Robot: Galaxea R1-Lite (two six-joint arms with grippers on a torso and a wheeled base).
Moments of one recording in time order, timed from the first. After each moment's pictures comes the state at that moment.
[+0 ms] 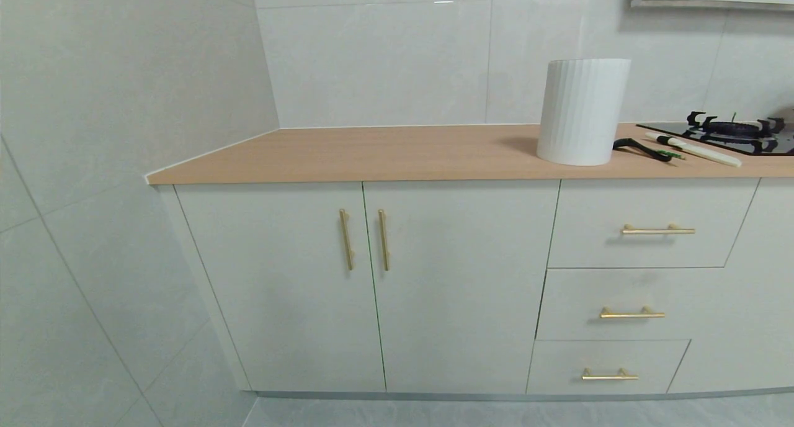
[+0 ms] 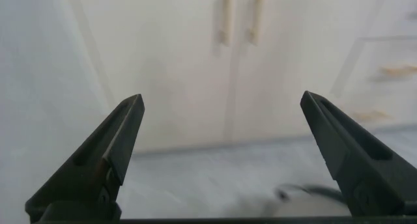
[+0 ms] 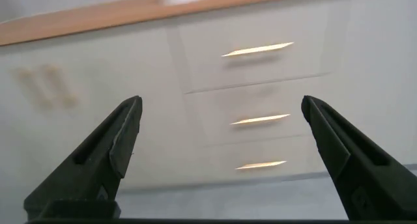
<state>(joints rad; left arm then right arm) -0.21 0.23 -0.29 0.14 0.09 -0.03 0.23 0.32 -0.40 0.08 -0.33 0.10</state>
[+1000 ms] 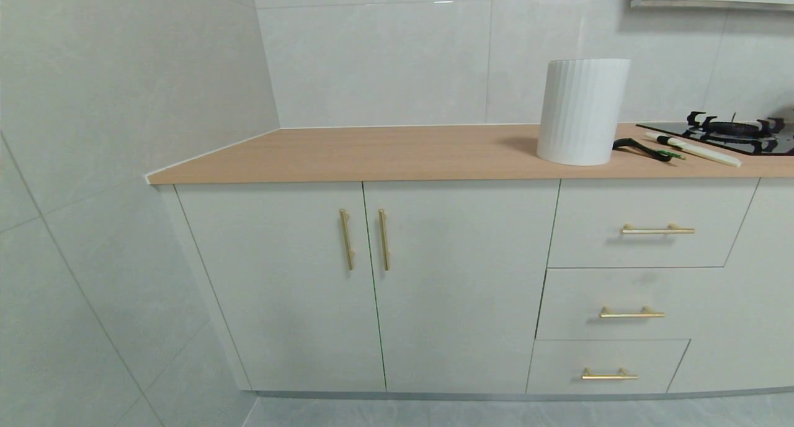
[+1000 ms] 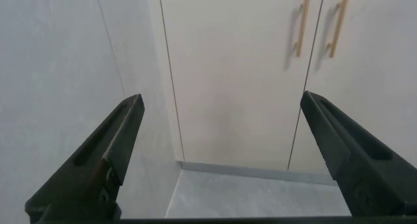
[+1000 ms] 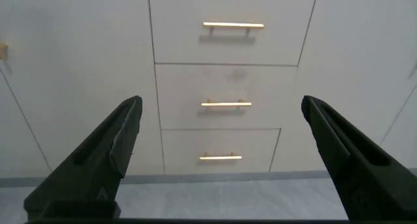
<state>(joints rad) 0.00 0.00 0.00 -0.04 0.13 0.05 0.00 0.00 -0.01 -0.05 -0.10 -0.08</state>
